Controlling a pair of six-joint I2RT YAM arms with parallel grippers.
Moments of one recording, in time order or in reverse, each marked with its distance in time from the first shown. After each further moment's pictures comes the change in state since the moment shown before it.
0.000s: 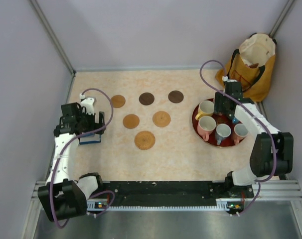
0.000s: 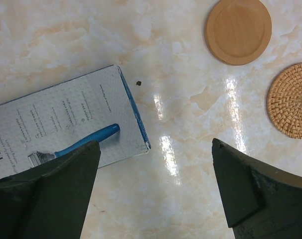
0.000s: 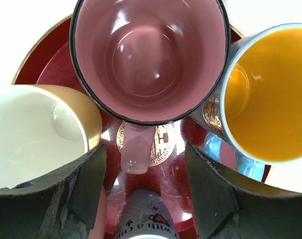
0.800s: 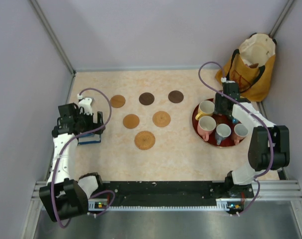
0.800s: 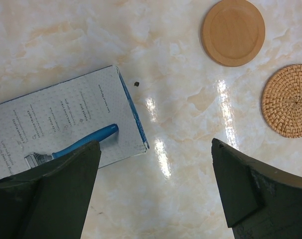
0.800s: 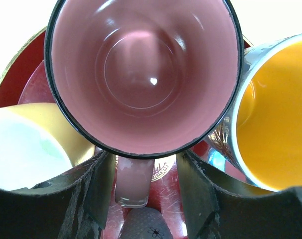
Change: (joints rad) left arm 0.051 0.000 0.000 -0.004 0.069 0.011; right arm 0.000 0.079 -0.013 0.070 0.027 0.013
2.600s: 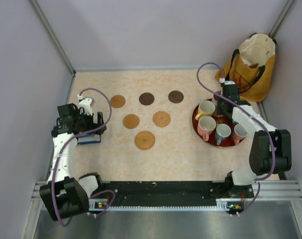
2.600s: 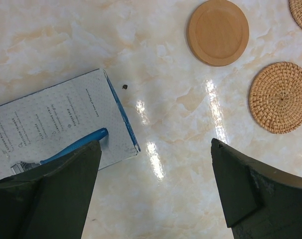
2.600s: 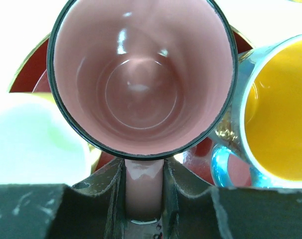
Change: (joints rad) left arm 0.023 0.011 -0.005 0.000 0.076 0.014; right arm 0.014 -0.038 -0.039 0.039 -0.016 -0.016
